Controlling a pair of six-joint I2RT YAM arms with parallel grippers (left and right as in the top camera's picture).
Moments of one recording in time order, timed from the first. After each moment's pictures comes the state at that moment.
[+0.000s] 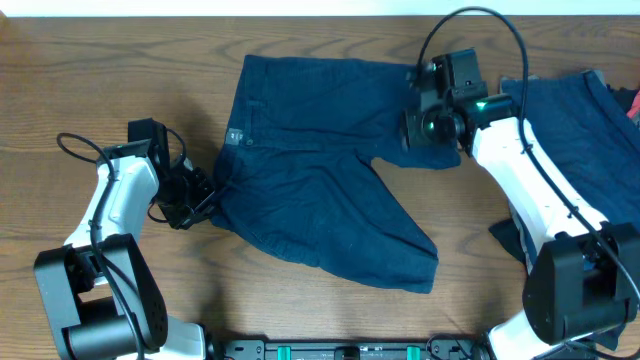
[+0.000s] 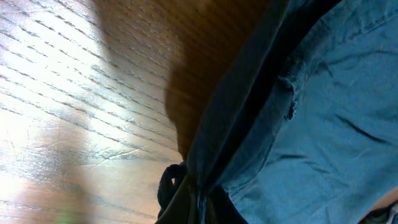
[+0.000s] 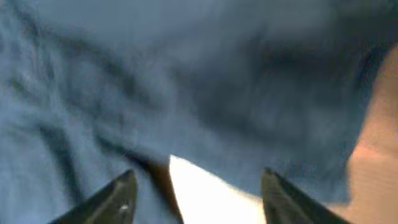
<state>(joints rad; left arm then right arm) 0.20 1.66 1.03 -0.97 0.37 -0.43 0.26 1.75 1.35 -0.75 -0.18 0.07</state>
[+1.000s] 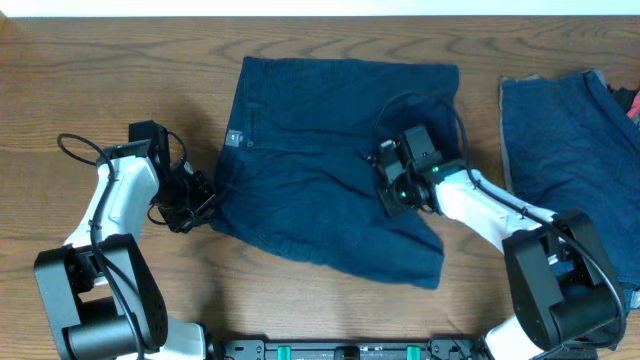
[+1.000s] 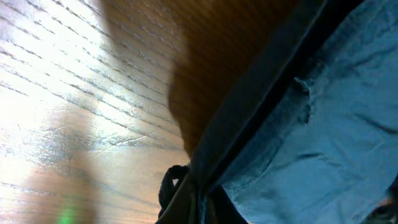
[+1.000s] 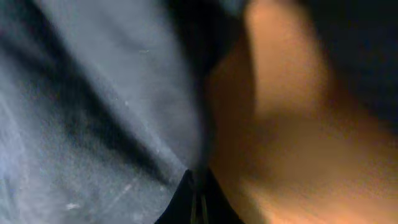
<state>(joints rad) 0.20 1.66 1.03 -1.01 0.36 -0.43 0.39 1.75 0.98 -0.43 -0.12 -0.02</state>
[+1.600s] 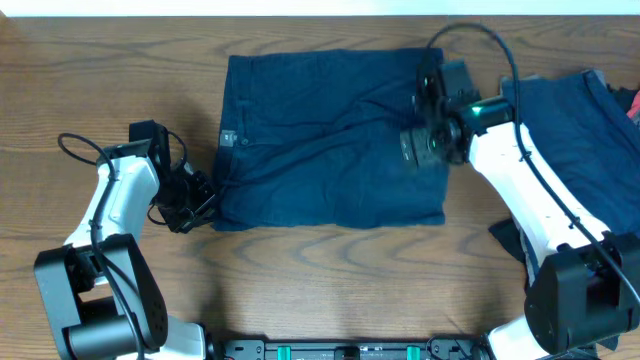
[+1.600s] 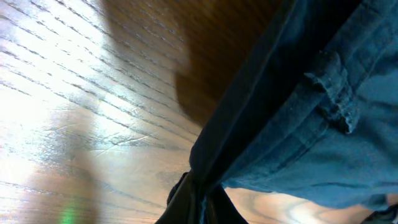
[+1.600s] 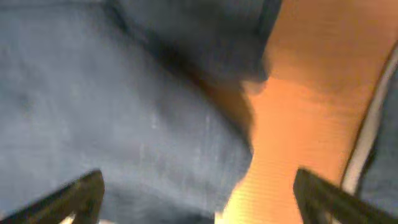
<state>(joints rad) 0.19 1.66 1.02 -1.01 0.35 -0.43 0.29 1.71 1.34 -0.96 0.06 0.09</state>
